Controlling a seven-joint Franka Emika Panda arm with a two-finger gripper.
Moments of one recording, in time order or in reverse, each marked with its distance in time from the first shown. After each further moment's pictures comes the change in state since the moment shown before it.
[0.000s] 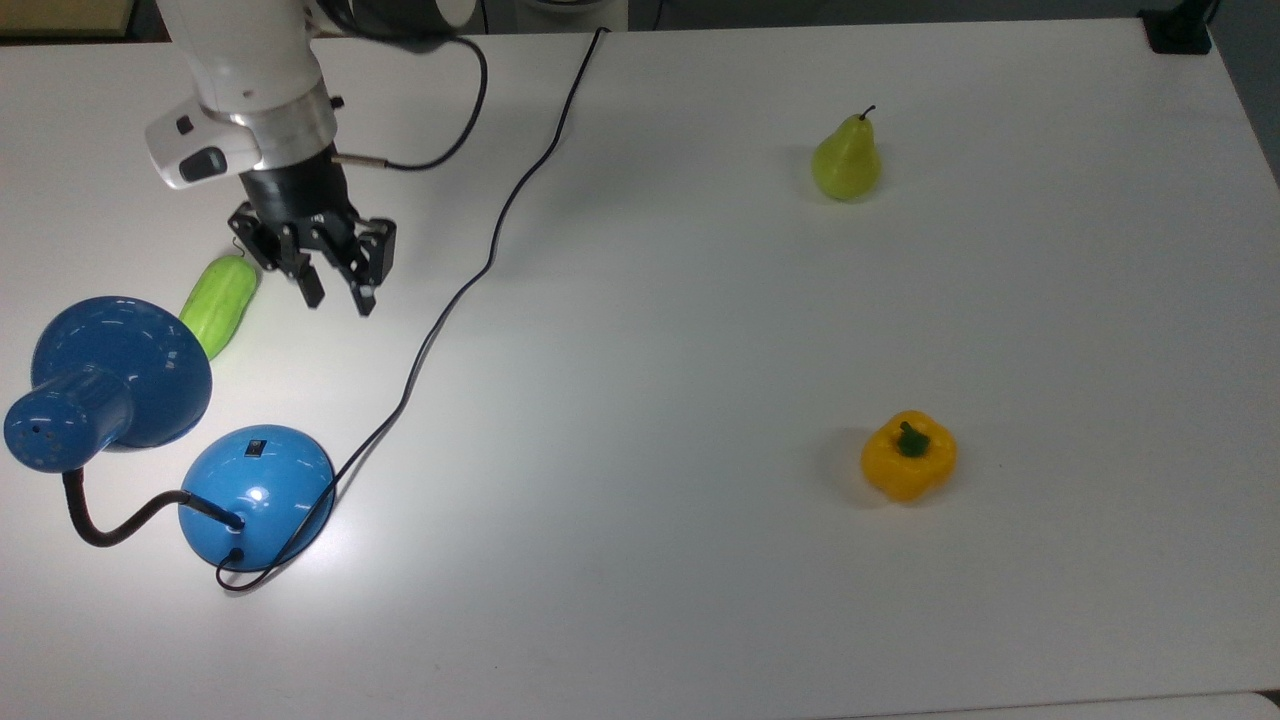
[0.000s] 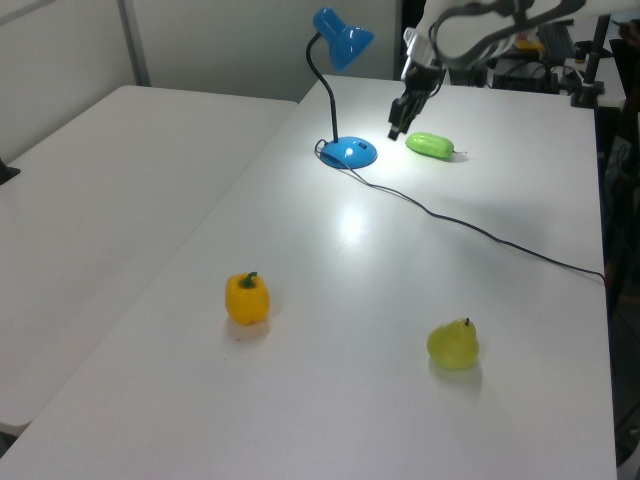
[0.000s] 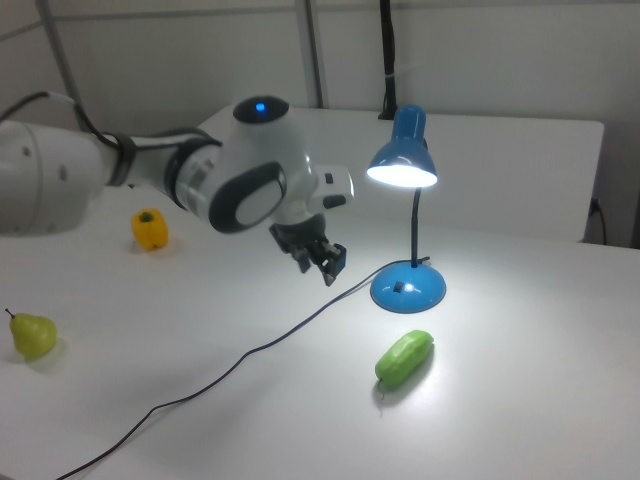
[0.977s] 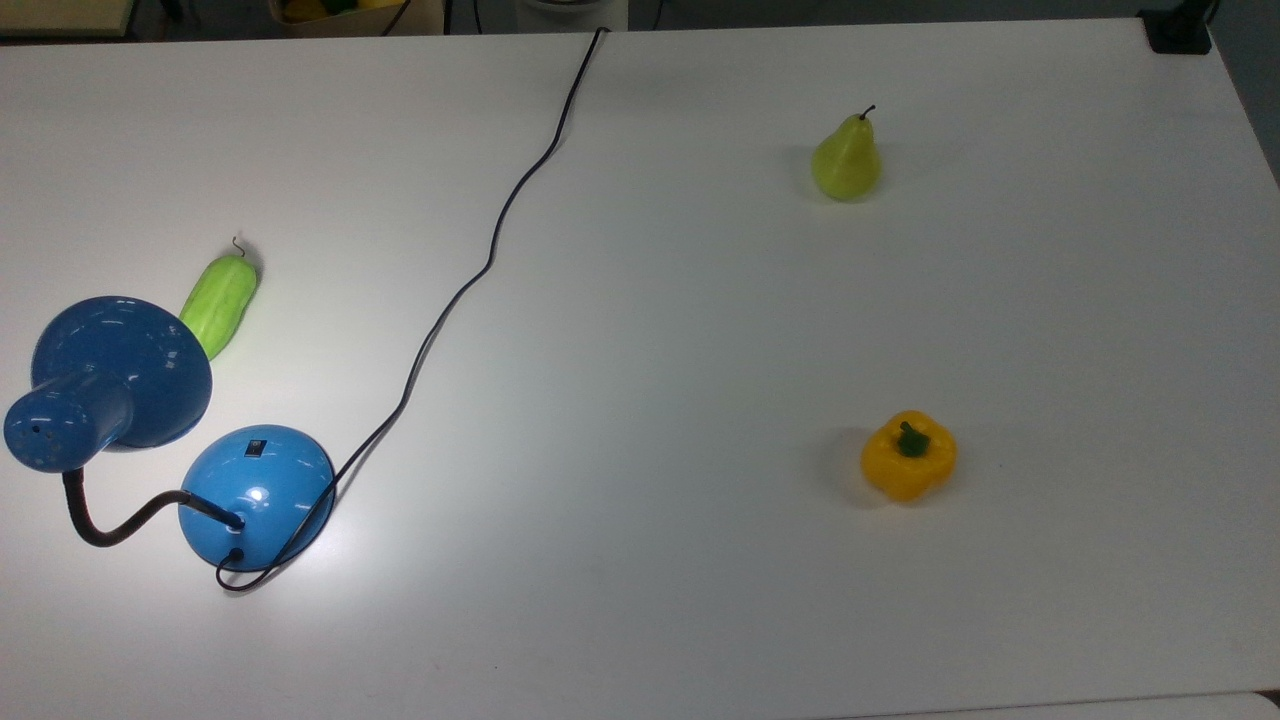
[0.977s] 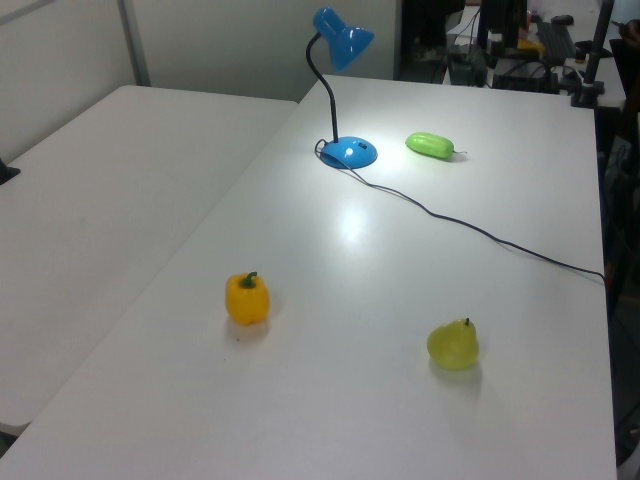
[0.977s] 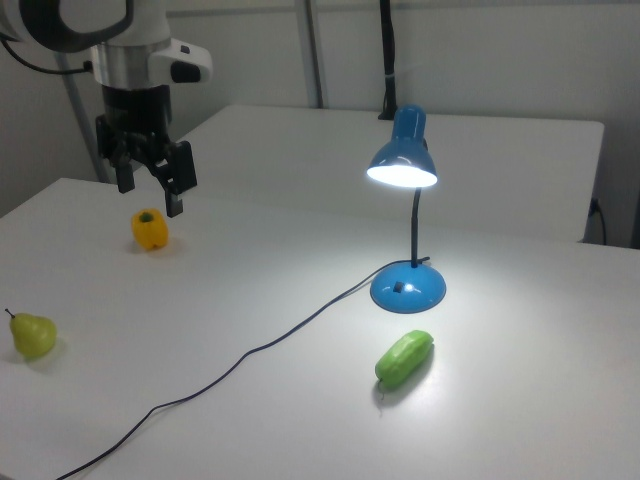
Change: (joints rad) arm 0.268 -0.389 -0.167 0.157 -0.024 -0.879 0.143
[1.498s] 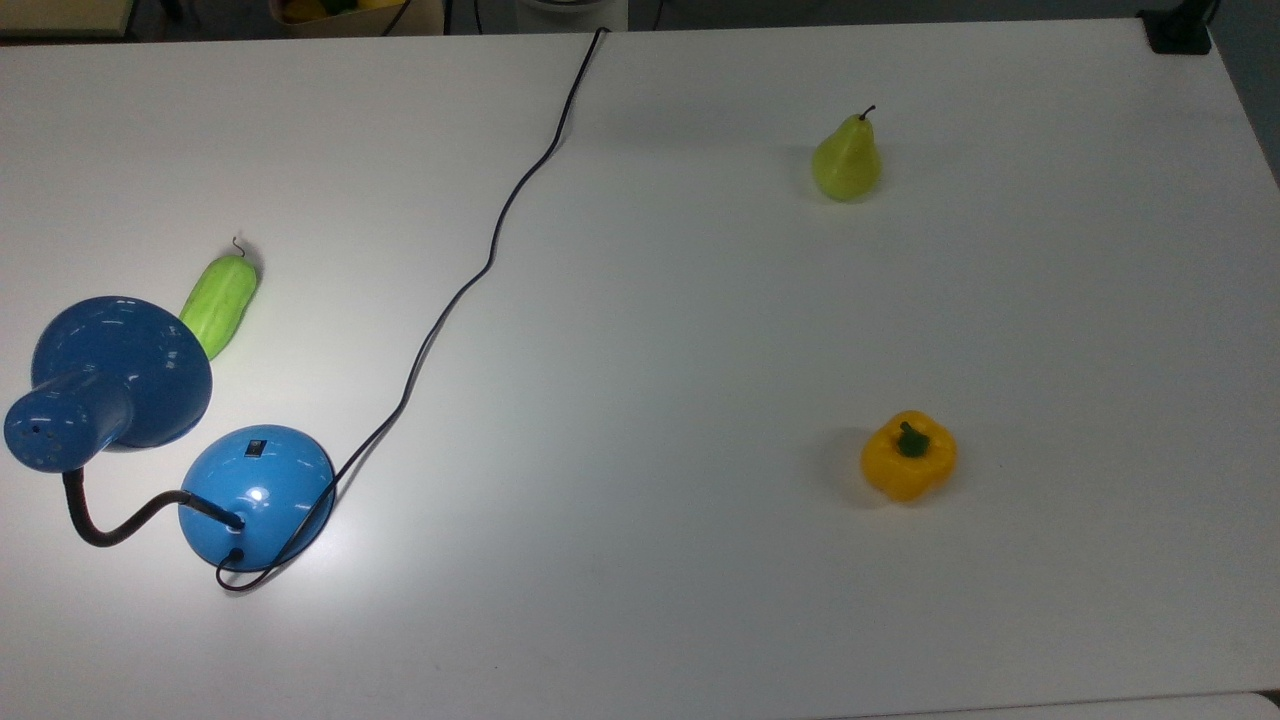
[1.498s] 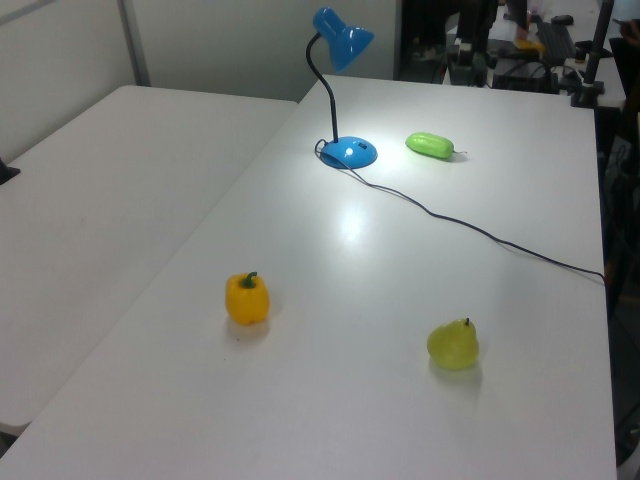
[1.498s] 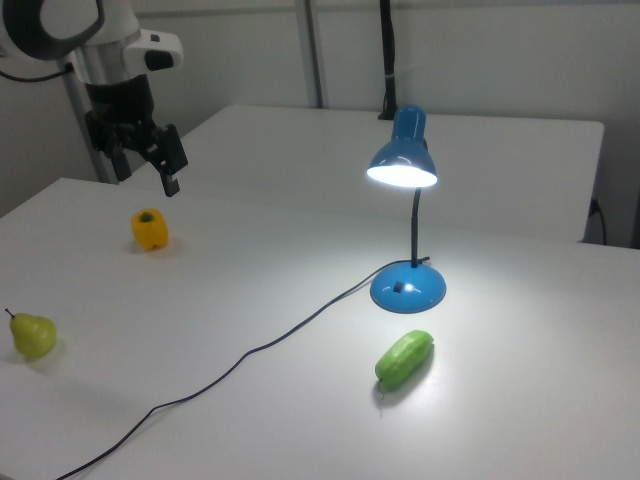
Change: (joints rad) arm 0.009 0.019 0.124 -0.028 -0.053 0.185 0.044
